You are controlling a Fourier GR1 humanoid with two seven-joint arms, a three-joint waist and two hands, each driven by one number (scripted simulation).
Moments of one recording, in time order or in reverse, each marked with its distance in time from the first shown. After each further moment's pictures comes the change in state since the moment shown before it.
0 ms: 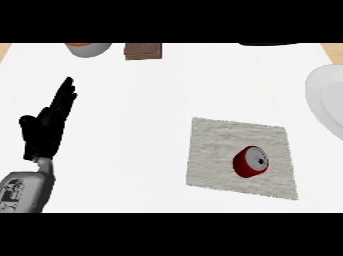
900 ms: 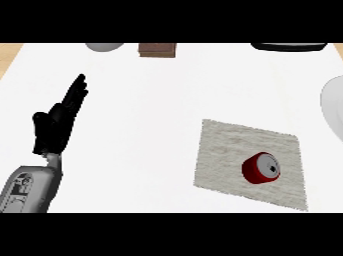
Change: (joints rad) left arm -0.039 -0.013 -0.032 0.023 -0.012 -0.033 -0.005; right arm -0.061 -0.032 -0.010 0.105 -0.162 0.086 -0.096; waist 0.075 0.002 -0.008
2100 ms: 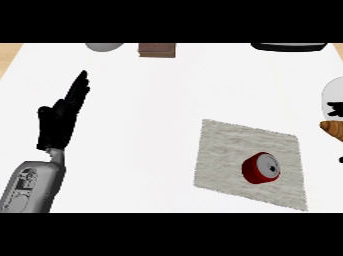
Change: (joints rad) left arm -0.033 -0.023 0.017 0.021 -0.027 -0.006 0.011; right arm -0.194 0.336 0.228 0.187 0.186 -0.097 0.078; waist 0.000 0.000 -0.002
